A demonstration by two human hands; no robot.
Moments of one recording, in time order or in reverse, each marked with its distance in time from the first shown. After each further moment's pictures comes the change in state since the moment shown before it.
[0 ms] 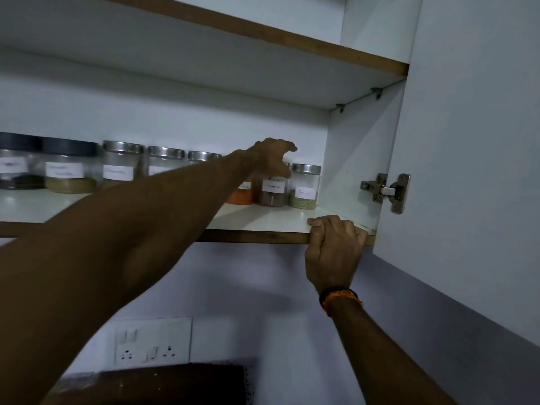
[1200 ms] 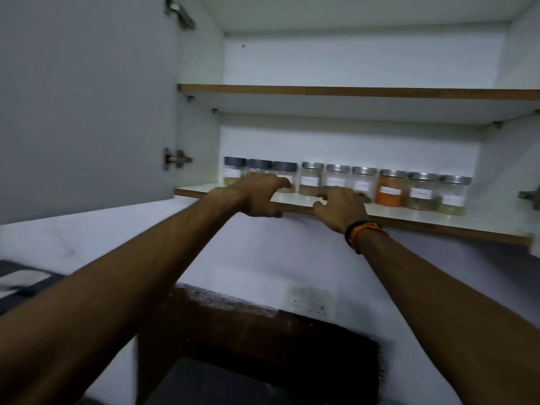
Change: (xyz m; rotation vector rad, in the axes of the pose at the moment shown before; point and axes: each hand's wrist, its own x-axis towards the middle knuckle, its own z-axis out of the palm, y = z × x) left_hand -0.415 -0.034 -0.157 0.335 -0.056 -0.308; right_hand -0.014 -0.279 -0.114 0.292 -0.758 -0.242
